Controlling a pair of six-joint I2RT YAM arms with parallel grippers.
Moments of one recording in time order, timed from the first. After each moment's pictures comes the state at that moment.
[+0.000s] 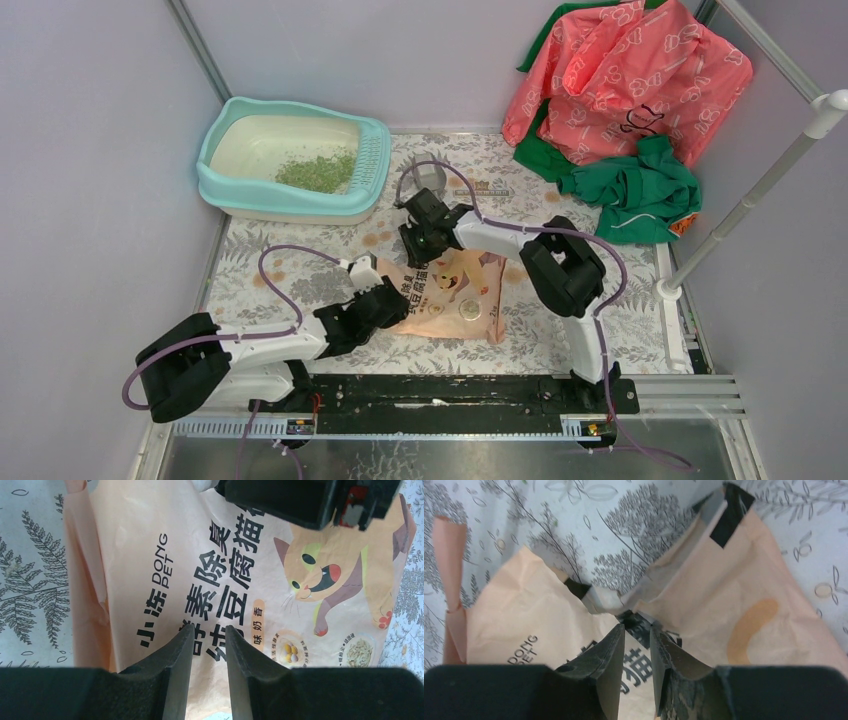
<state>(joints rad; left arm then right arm) -1.00 1.17 0.36 0.05 -0.48 -1.13 0.80 2.07 1.45 -0.41 -0.12 0.29</state>
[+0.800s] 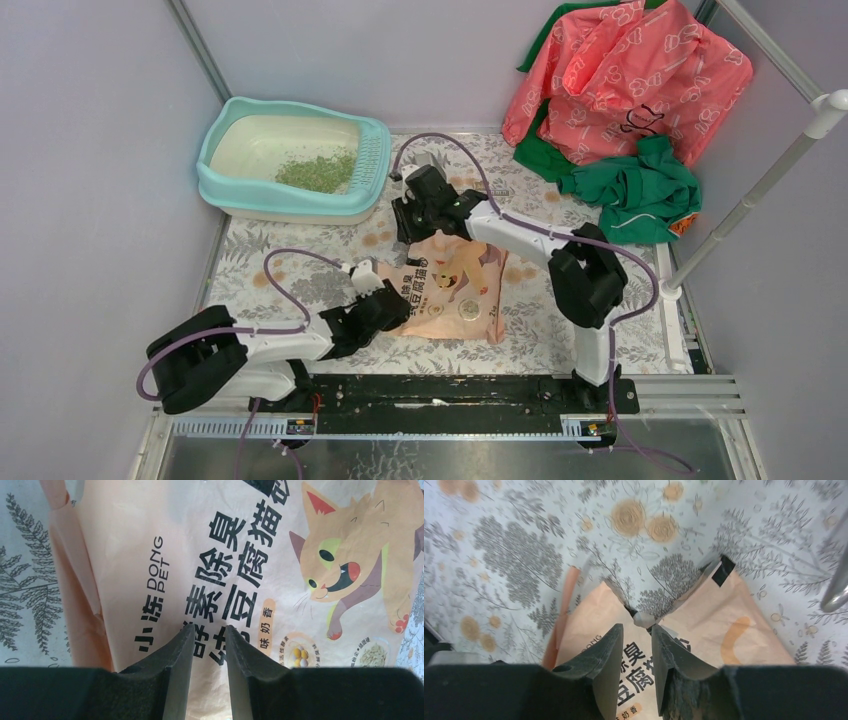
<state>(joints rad) -1.00 1.26 0.32 0.15 -0.48 -1.16 0.80 1.98 1.54 -0.39 -0.12 0.28</state>
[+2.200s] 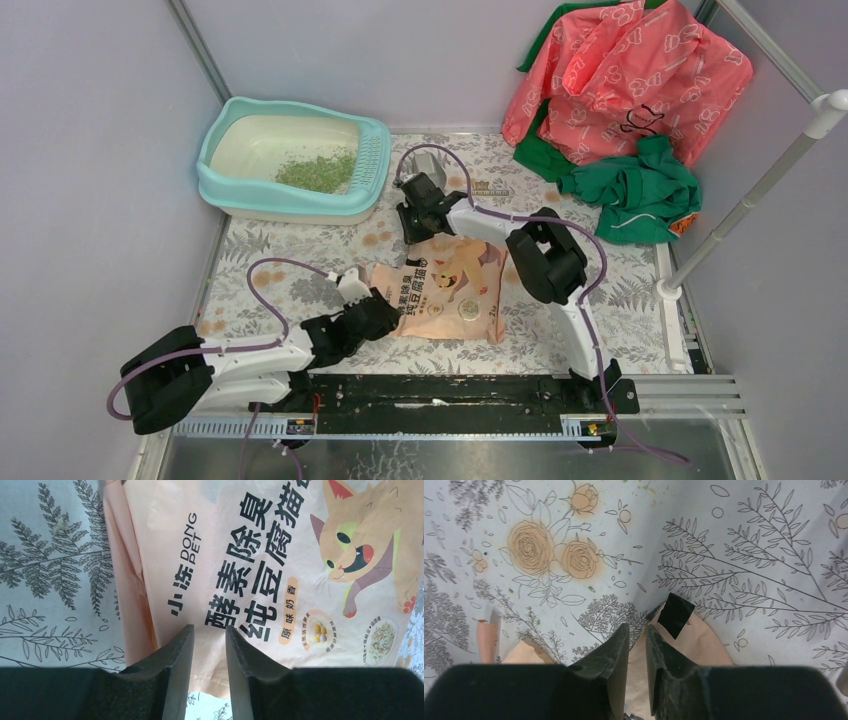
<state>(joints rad) -1.02 1.05 0.23 0.02 -0.47 -1.20 0.75 2.25 1.69 -0.38 -0.06 0.32</state>
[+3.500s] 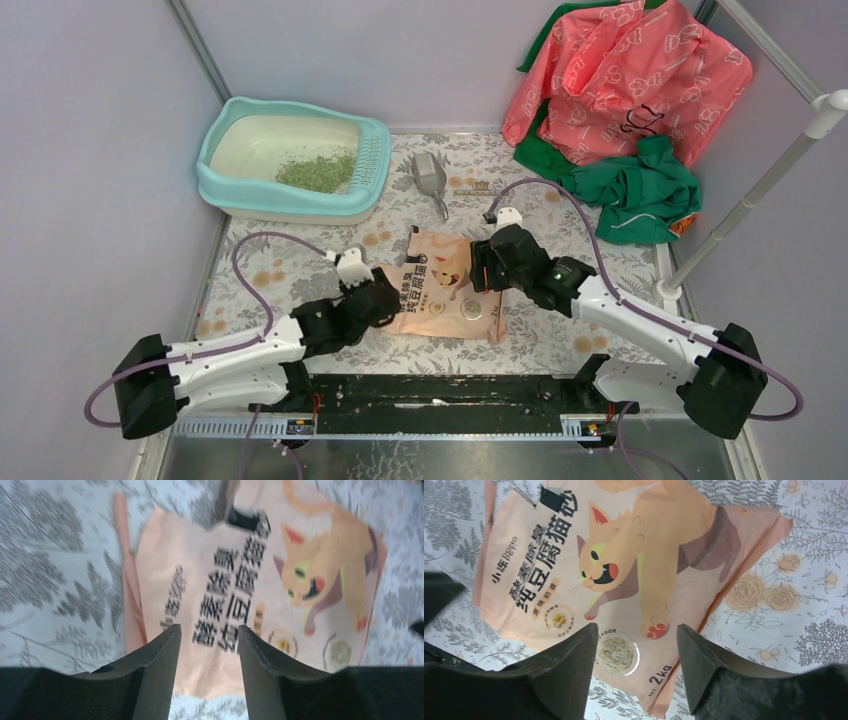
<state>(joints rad) -1.10 0.97 0.50 -0.39 -0.65 -1.13 0.81 1.14 0.81 -0.44 0.20 0.46</state>
